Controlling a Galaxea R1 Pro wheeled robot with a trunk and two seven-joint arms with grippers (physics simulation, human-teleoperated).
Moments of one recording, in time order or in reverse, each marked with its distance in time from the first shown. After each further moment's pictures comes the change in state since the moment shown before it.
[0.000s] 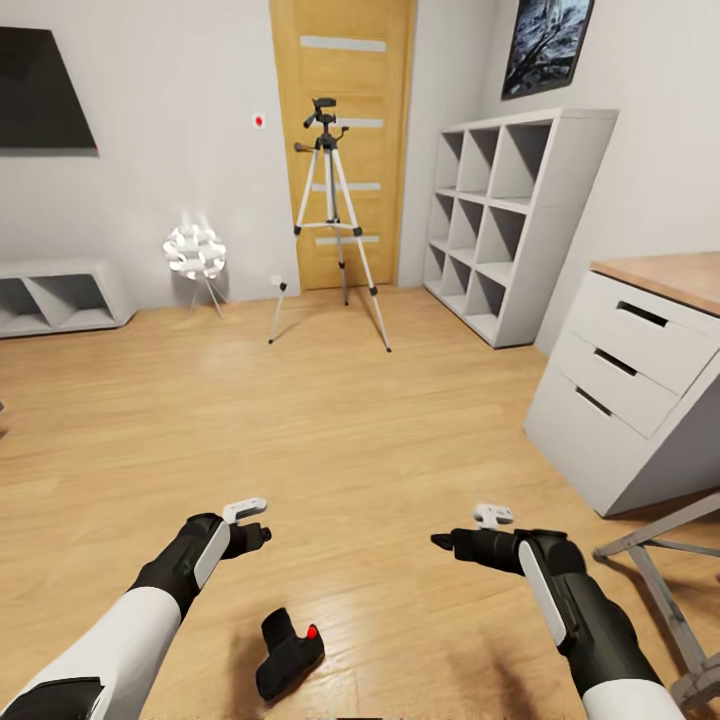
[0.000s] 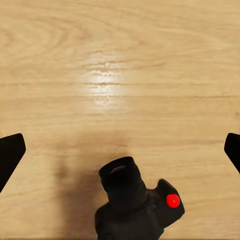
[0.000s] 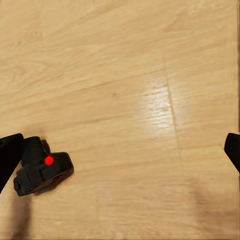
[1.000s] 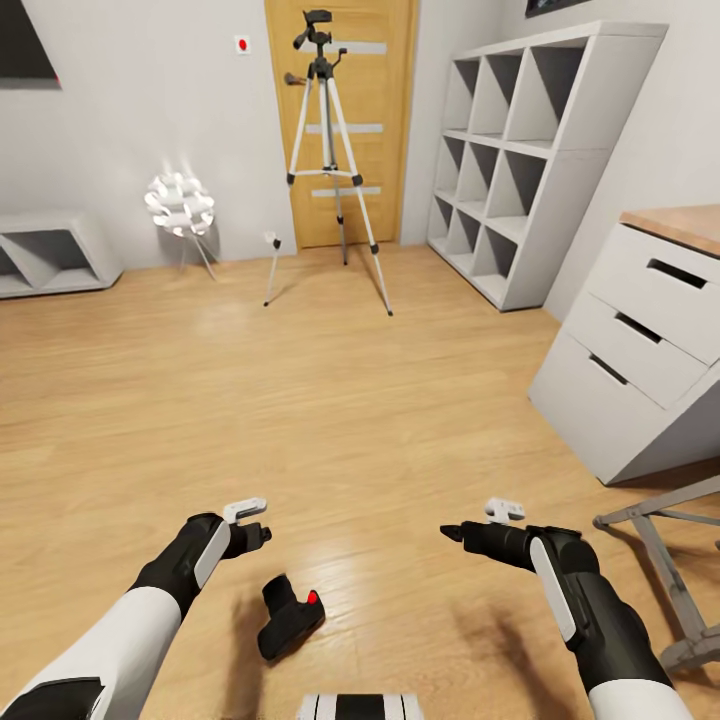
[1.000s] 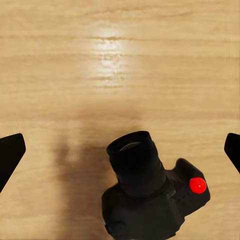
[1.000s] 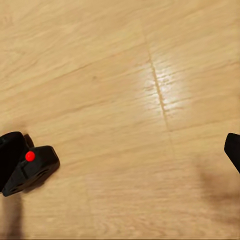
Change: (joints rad) left arm 0.000 -0.001 0.000 -0.001 0.000 0.001 0.000; right arm 0.000 -0.002 -0.062 -0.024 -0.002 -0.004 0.003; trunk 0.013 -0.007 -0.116
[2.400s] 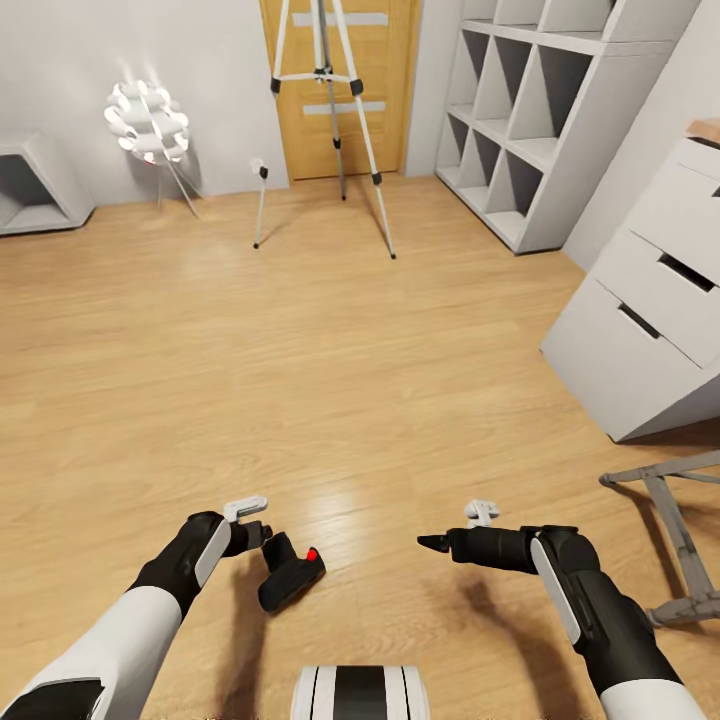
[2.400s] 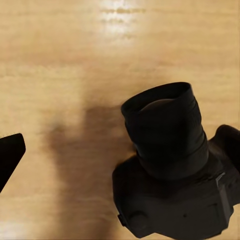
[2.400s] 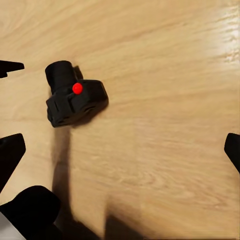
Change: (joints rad) left arm 0.000 -0.002 -0.002 -0.011 0.000 0.004 -0.005; right arm 0.000 -0.057 0.095 -0.010 0.024 0.040 0.359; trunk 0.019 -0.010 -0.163
